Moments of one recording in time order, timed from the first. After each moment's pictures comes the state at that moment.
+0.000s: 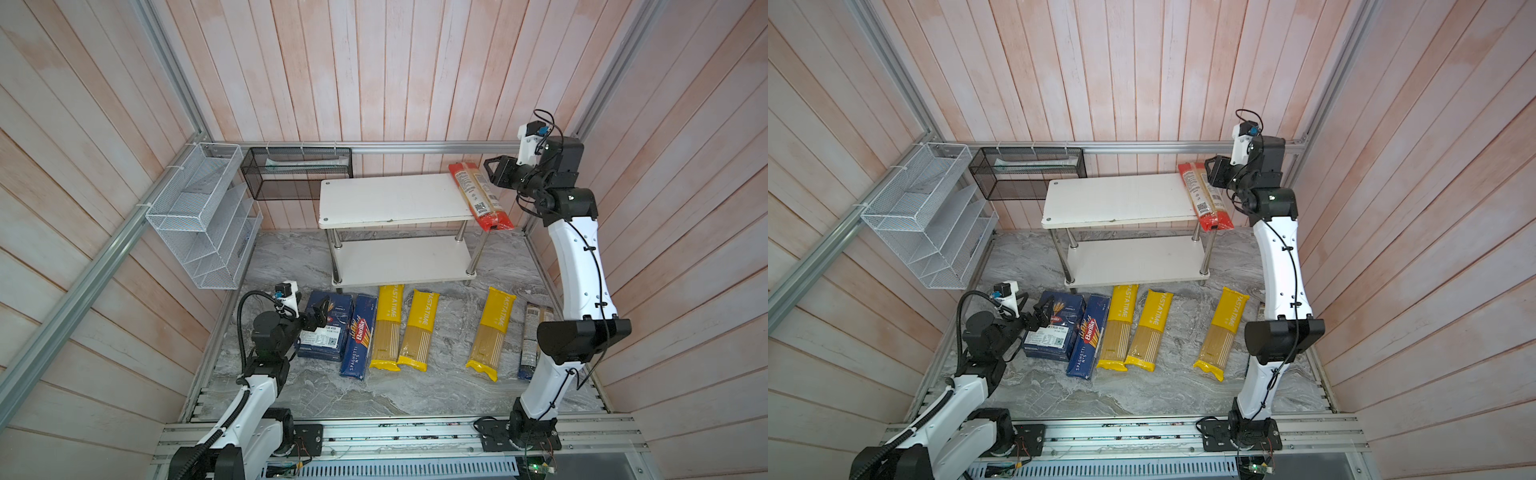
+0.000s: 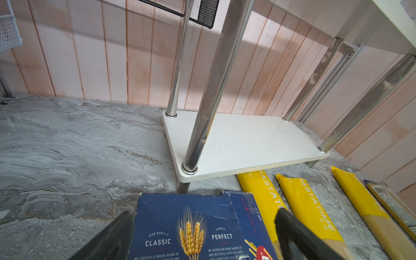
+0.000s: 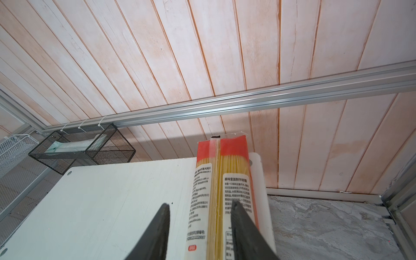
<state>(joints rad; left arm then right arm) -0.01 0.93 0.28 0.49 0.36 -0.21 0.09 1.89 2.38 -0.71 -0.30 0.28</state>
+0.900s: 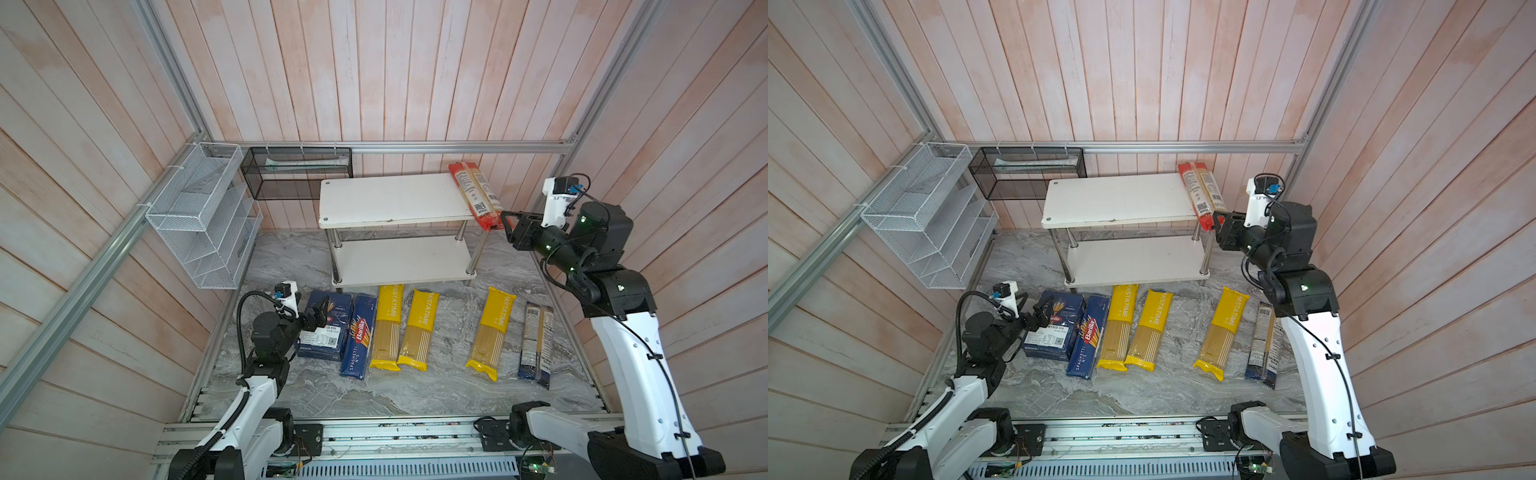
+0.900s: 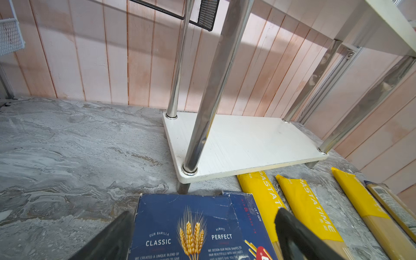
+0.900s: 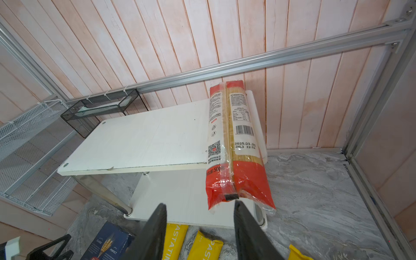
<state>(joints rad) -0.01 0.91 0.27 0.49 0.36 -0.21 0.17 1.17 1.59 -0.67 -0.16 0.27</state>
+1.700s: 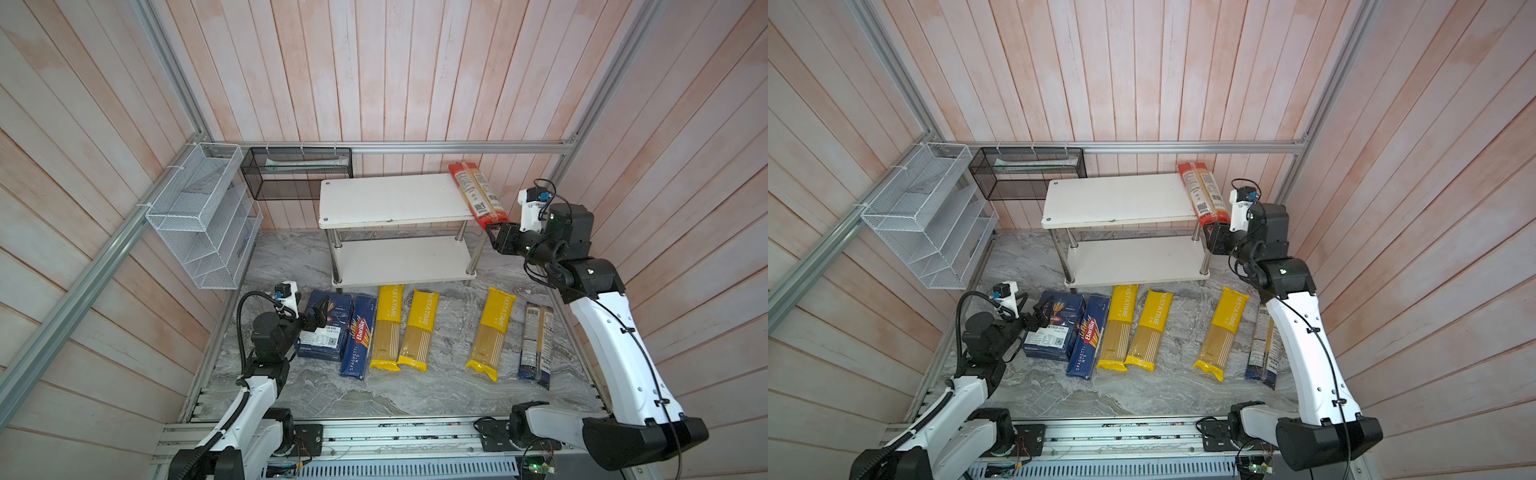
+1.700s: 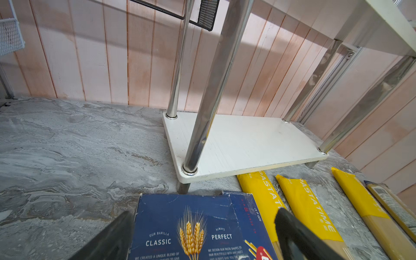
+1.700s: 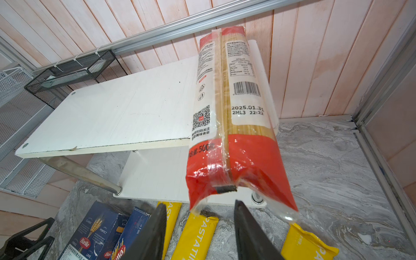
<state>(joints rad) -0.01 0.91 0.27 0.49 0.36 -0.21 0.17 1.26 1.53 -0.65 -0.19 0.27</state>
